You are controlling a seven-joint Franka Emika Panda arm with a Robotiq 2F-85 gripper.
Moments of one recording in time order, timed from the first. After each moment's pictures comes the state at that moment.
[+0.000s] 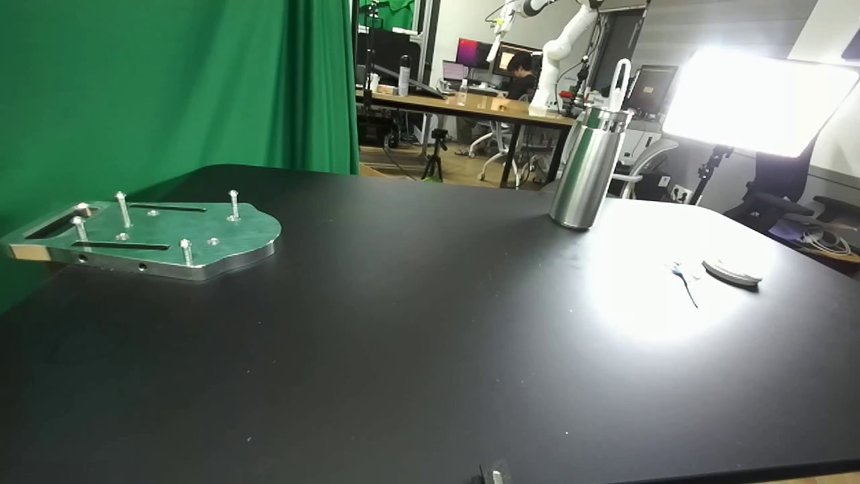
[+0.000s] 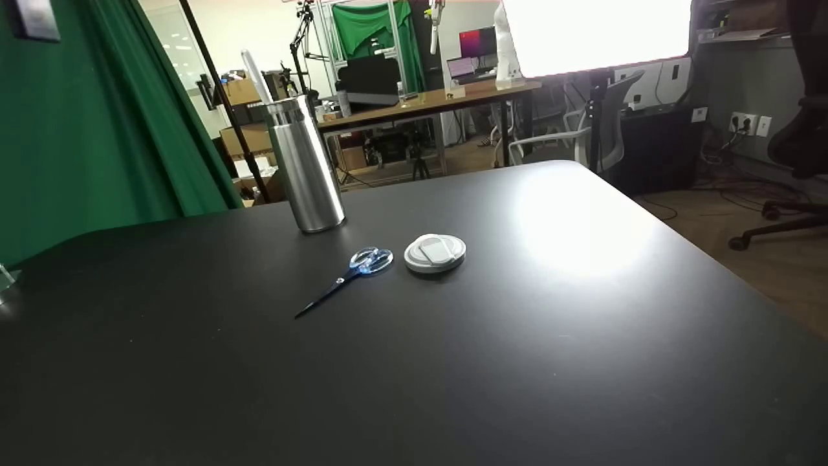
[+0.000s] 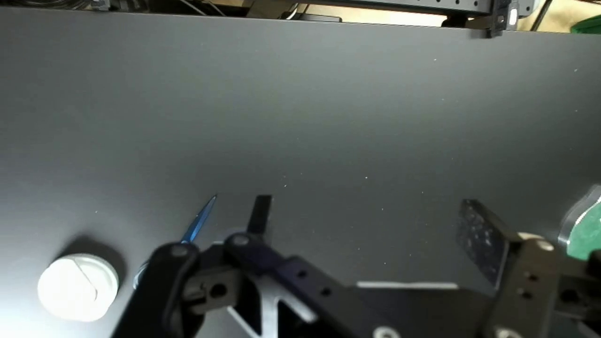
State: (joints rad) arm -0.07 -0.55 -0.30 -2.56 0.04 1.89 -0.37
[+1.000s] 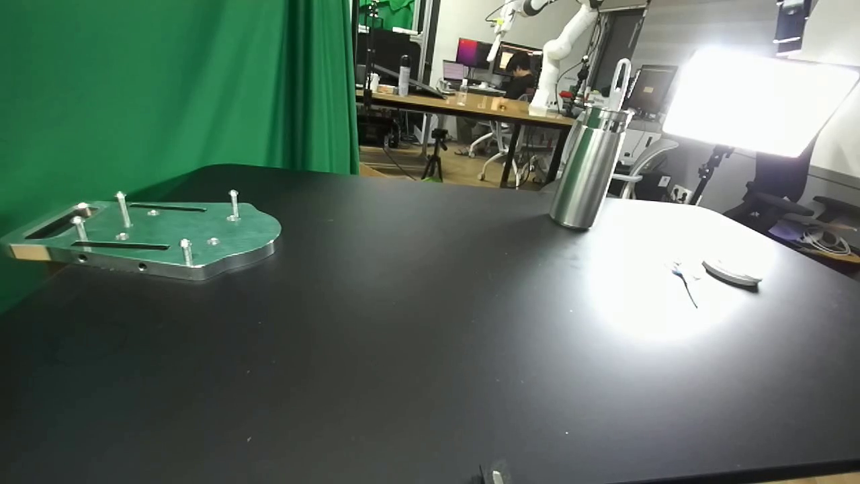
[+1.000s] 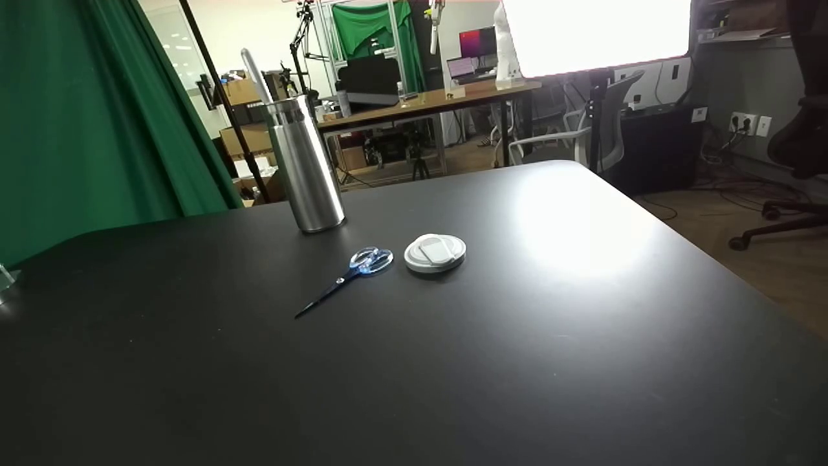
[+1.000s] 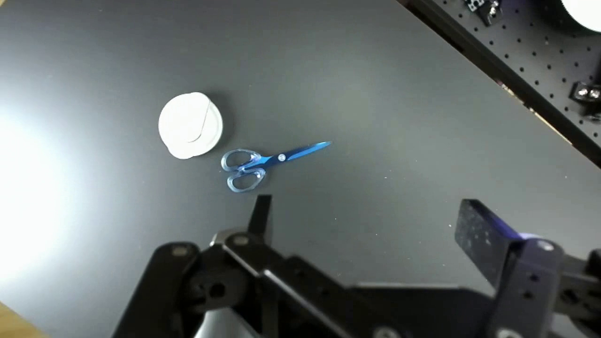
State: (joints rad) arm -0.03 0.00 -0.15 -1.94 -0.22 1.72 -0.82
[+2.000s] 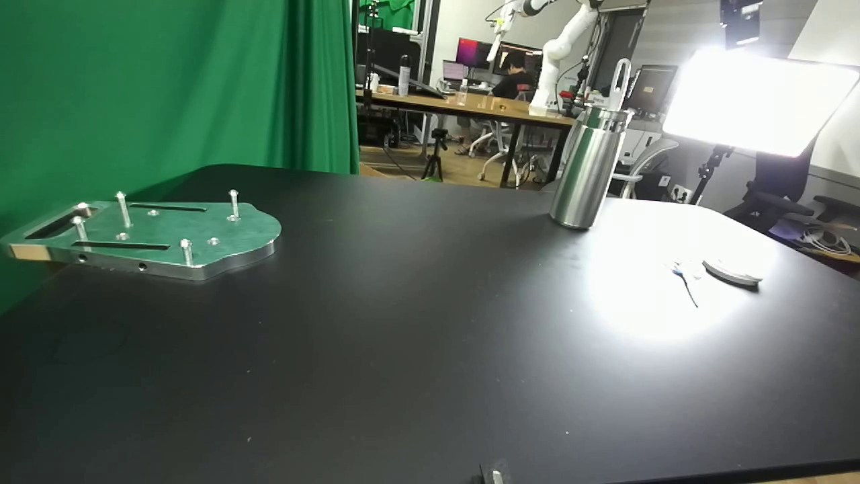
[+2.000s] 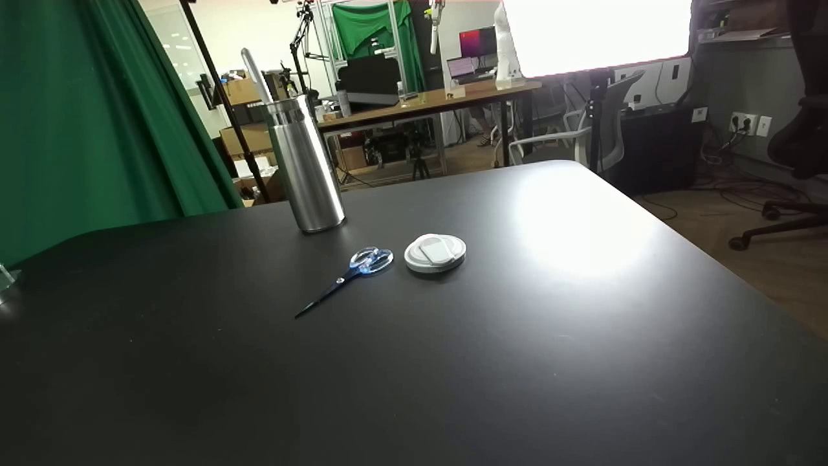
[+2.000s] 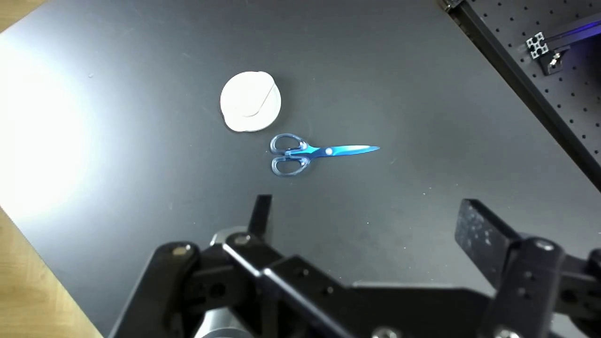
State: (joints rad) arm -0.04 0.23 -0.10 -1.66 -0.32 1.65 -0.98
